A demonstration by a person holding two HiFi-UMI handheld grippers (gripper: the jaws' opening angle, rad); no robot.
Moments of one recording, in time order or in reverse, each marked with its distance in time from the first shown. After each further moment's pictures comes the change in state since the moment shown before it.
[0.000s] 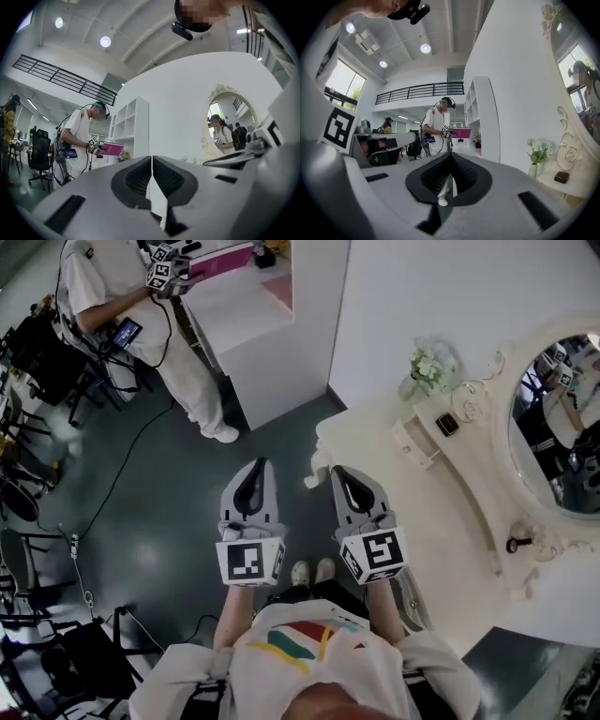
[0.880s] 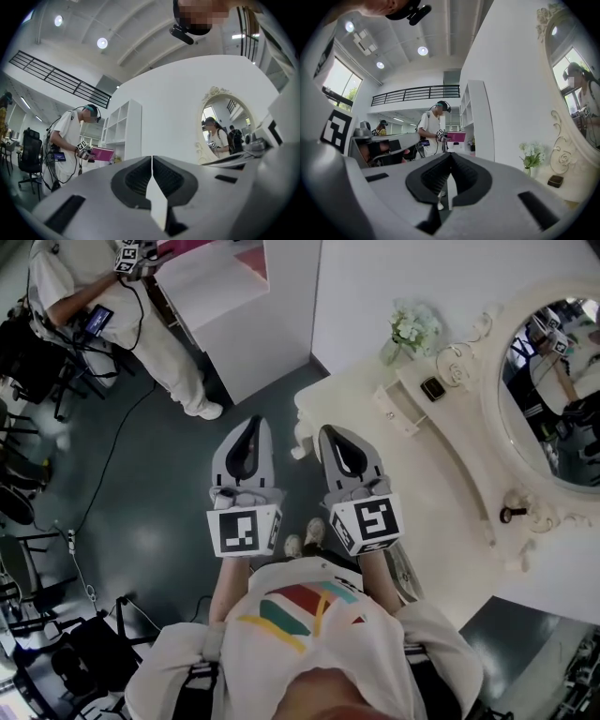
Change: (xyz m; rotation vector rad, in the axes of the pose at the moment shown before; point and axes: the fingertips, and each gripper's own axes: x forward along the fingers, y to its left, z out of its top) left arm 0.037 -0.043 0.014 0.005 -0.038 -0.080; right arm -0.003 -0.035 0.013 0.024 -0.024 -0.067
